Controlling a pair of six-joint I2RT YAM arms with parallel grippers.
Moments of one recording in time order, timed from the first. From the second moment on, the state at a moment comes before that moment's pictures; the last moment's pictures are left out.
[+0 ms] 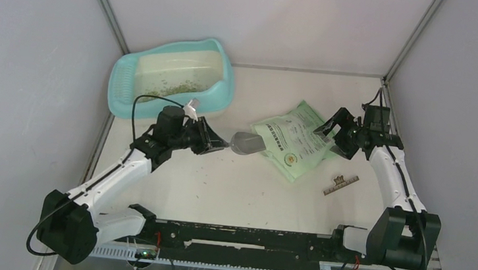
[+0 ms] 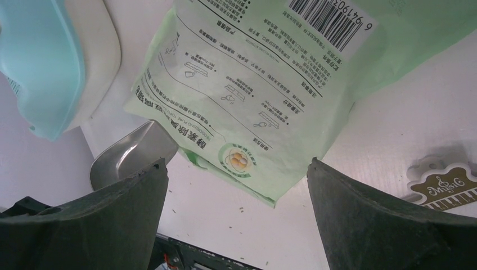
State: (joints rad) left arm -0.43 1.10 0.73 -0.19 0.46 -0.90; right arm -0.09 1.26 0.97 -0.62 -0.42 0.60
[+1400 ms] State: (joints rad) left arm -0.40 0.93 0.72 -0.32 0.42 -0.87; right arm -0.10 1.29 0.97 -0.62 -0.43 0.59
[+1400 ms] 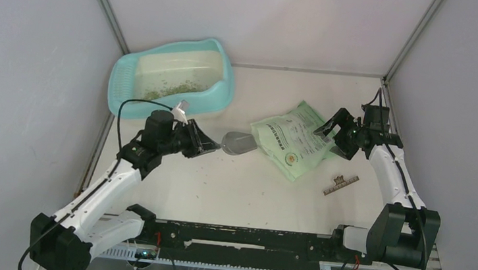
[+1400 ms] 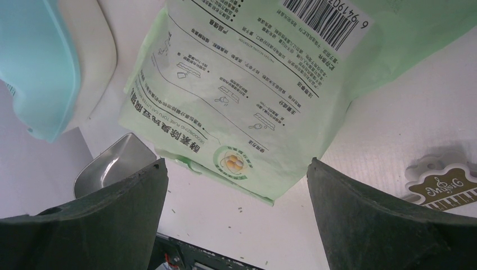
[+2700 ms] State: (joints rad) left arm -0.52 1.62 0.93 0.10 0.40 -1.00; right arm -0.19 1.91 1.34 -0.48 -0.15 0.71
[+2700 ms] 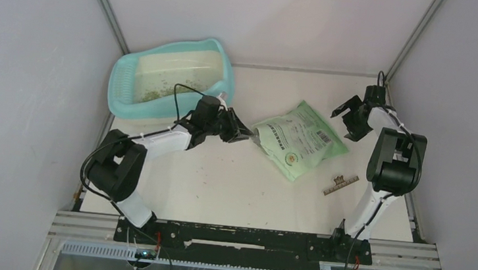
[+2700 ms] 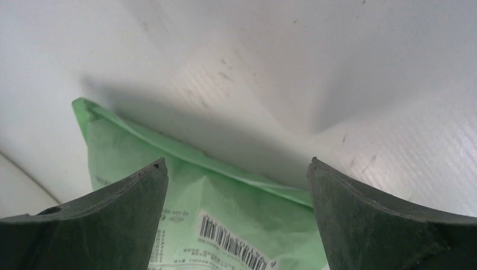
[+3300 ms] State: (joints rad) left arm -0.59 1.82 0.98 0.35 0.33 -1.13; right arm -0.14 2.02 1.42 -0.52 -0.14 0.71
